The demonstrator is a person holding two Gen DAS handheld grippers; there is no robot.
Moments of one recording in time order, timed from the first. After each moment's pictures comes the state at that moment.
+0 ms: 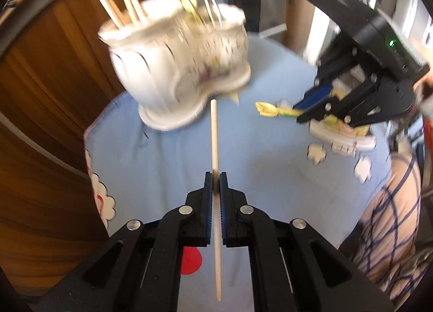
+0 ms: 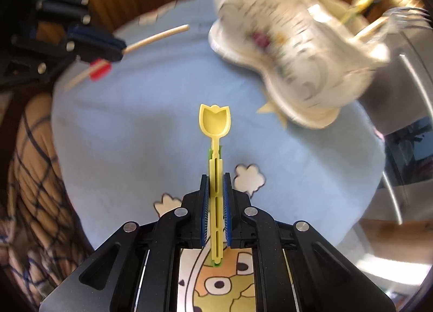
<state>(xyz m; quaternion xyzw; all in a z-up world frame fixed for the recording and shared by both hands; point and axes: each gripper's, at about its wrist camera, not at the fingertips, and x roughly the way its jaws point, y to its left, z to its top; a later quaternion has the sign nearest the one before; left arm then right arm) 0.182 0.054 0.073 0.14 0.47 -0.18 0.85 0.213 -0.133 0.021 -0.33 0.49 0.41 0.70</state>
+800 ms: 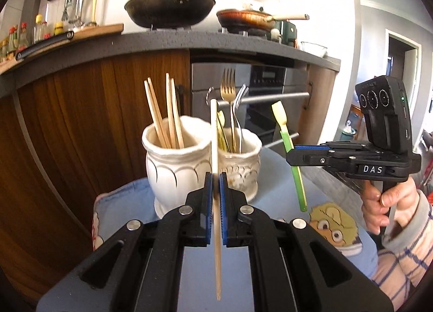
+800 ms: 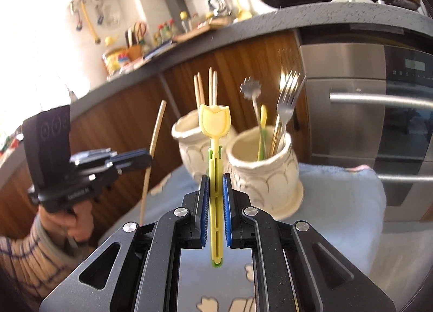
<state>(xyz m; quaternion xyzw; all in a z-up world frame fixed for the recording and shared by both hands) 0.182 0.049 0.114 0.03 0.25 -0.15 0.96 0.246 -0.207 0.094 0.04 0.27 0.44 0.85</state>
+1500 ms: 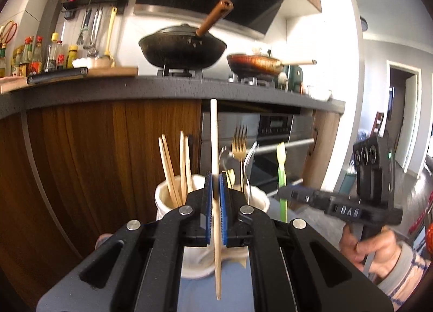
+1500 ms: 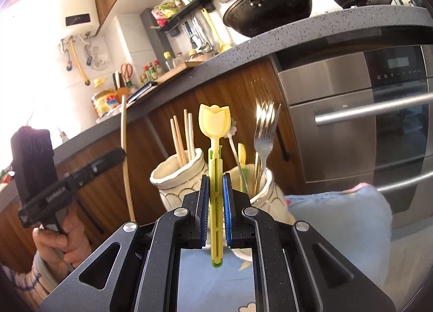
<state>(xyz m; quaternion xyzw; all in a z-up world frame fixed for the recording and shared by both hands) 0.189 0.062 0.146 -0.02 0.14 -0.14 0.98 0.275 -0.214 0.084 0.12 0.20 0.41 0.88</state>
